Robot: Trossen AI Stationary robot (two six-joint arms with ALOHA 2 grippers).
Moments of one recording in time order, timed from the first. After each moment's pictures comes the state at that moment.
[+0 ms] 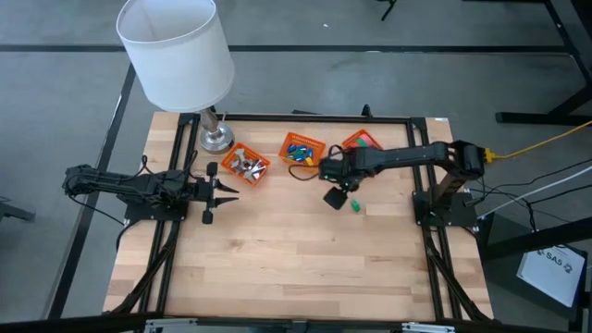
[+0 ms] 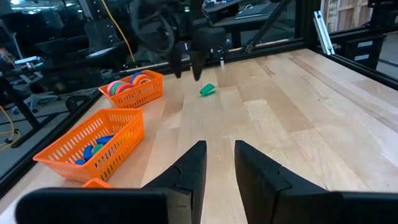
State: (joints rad) left arm -0.06 0.19 0.01 0.03 -0.10 0.16; right arm -0.08 1.72 1.22 -0.99 0.05 0.60
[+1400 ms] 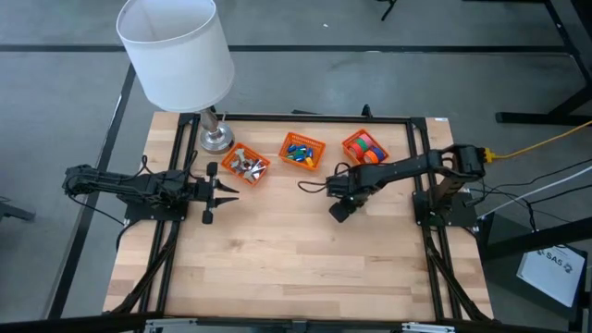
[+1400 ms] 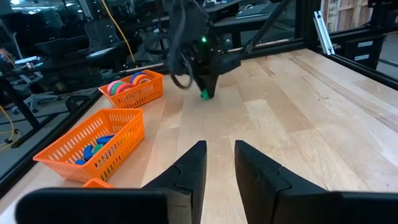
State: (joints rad) left arm -0.06 0.19 0.01 0.03 -0.10 0.16; right arm -0.02 1.73 0.95 -0.75 -0.04 0.82
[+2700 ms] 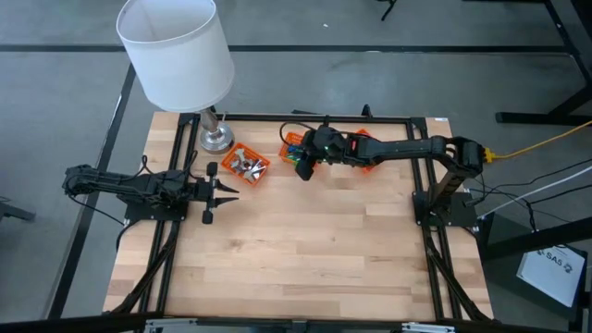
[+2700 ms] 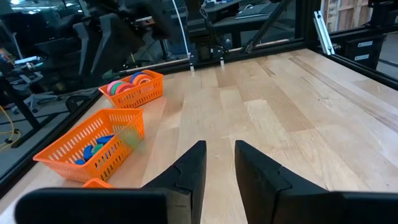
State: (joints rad) left arm -0.06 0.19 0.01 0.03 -0.10 0.16; right arm -0.21 1.72 1.15 -0.01 0.17 0.17
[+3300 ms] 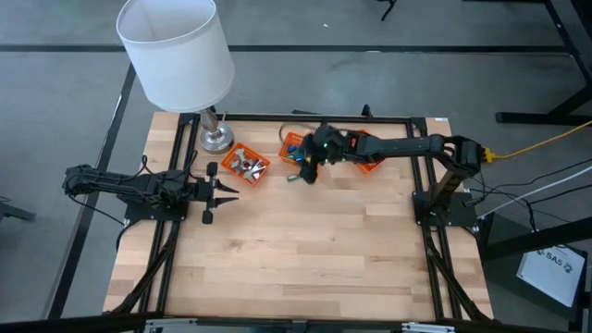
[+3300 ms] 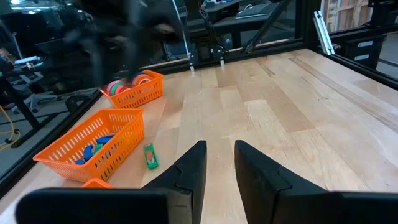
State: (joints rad) left arm -0.06 0.19 0.01 0.03 -0.10 0.16; right arm -0.23 1.74 1.15 -0.08 -0.01 0.12
